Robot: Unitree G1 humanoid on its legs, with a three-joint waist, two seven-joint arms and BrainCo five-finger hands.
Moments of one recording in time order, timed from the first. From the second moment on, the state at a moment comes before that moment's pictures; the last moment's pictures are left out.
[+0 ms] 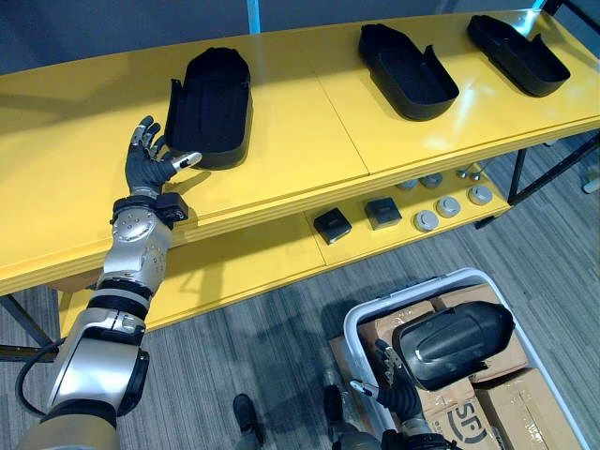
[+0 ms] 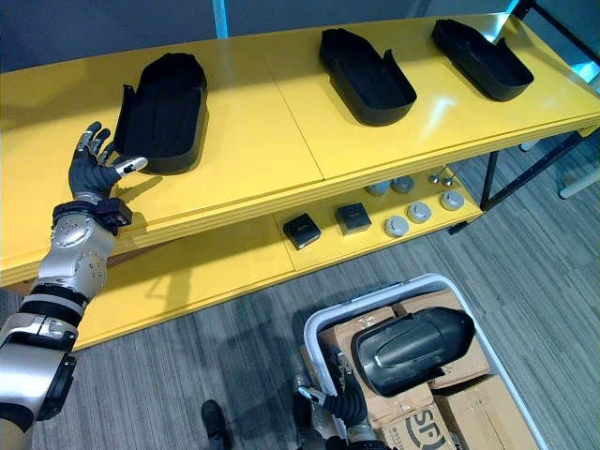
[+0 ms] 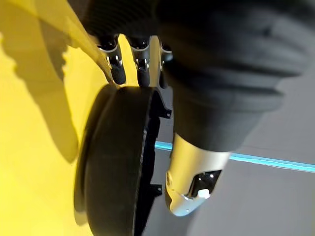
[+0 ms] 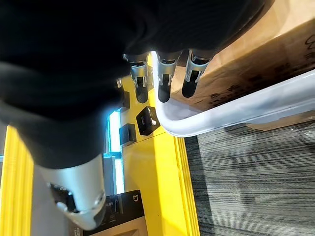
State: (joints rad) left arm -0.97 0.66 -0.19 0.75 -0.77 -0.20 0.13; right arm 0.32 -0.08 0.22 0.07 -0.01 -0.22 -0.12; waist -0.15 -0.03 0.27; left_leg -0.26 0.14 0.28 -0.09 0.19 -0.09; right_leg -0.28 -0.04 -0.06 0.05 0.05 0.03
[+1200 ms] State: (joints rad) left arm -0.96 0.64 -0.30 0.71 -0.79 -0.19 0.07; right arm 0.31 -0.08 0.20 0.13 -0.01 -0.22 -0.11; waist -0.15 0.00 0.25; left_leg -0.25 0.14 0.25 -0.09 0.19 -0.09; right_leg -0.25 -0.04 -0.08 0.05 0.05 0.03
